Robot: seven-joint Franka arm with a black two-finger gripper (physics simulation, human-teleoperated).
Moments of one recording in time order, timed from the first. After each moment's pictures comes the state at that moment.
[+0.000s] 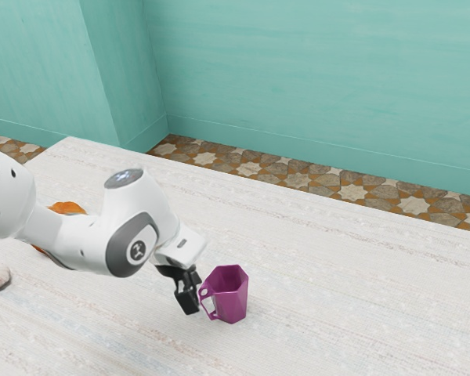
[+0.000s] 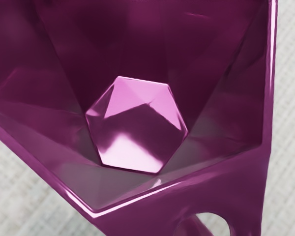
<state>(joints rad) -0.56 0.02 0.28 -2.50 -0.36 2.69 0.95</state>
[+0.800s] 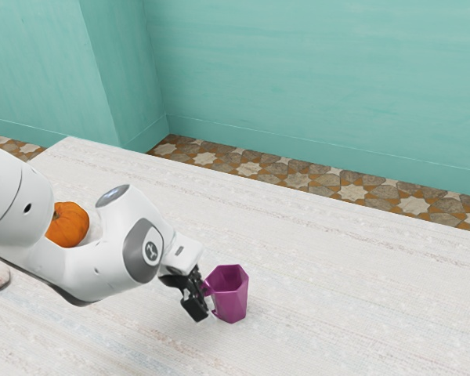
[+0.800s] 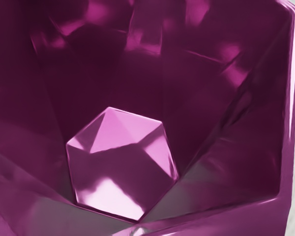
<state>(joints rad) -0.59 0.09 0.26 -2.50 -0.84 2.77 1.27</state>
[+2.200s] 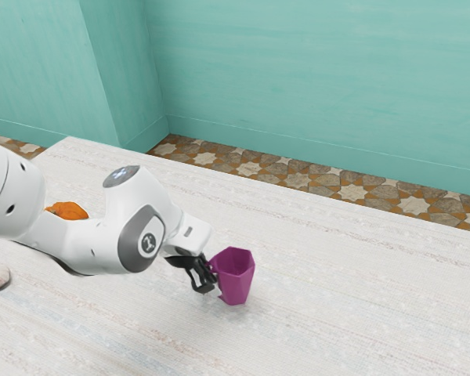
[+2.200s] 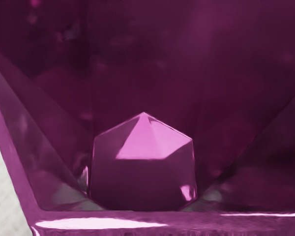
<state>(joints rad) -0.57 0.06 0.27 -2.46 -0.54 2.77 1.00</state>
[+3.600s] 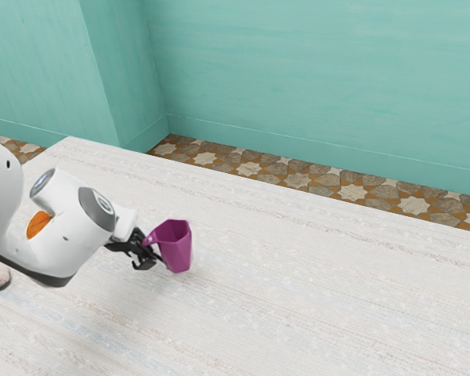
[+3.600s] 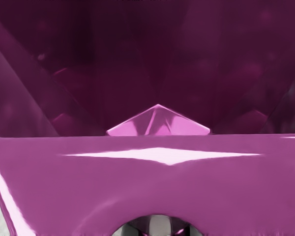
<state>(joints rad) -0.37 0.09 0.38 -2.46 -1.14 2.79 1.78</state>
